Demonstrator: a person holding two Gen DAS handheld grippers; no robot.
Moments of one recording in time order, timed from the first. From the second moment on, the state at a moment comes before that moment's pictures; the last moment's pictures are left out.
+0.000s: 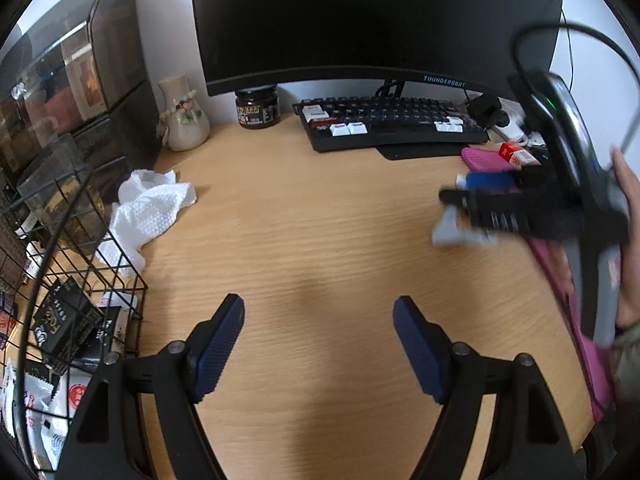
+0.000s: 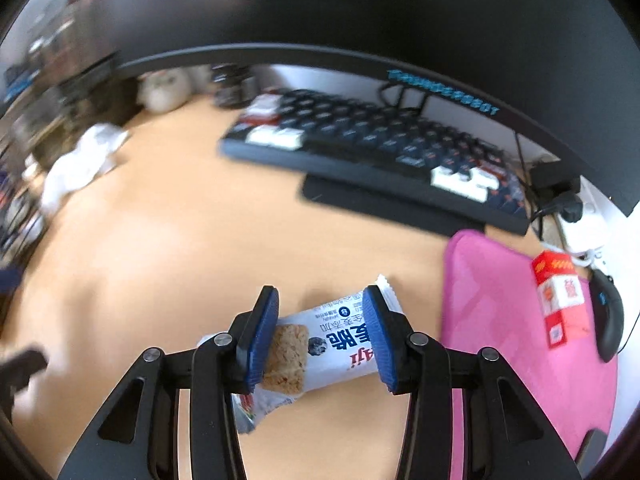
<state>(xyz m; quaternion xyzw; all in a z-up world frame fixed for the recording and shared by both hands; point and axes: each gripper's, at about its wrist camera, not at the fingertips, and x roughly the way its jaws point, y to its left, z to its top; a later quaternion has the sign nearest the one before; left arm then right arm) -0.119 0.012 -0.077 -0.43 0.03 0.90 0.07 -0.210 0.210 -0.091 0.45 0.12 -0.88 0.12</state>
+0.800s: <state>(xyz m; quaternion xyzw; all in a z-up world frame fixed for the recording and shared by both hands) -0.081 0.008 -0.051 -0.41 0.04 0.91 0.05 -0.094 0.212 -0.085 0.45 0.01 -0.88 0.15</state>
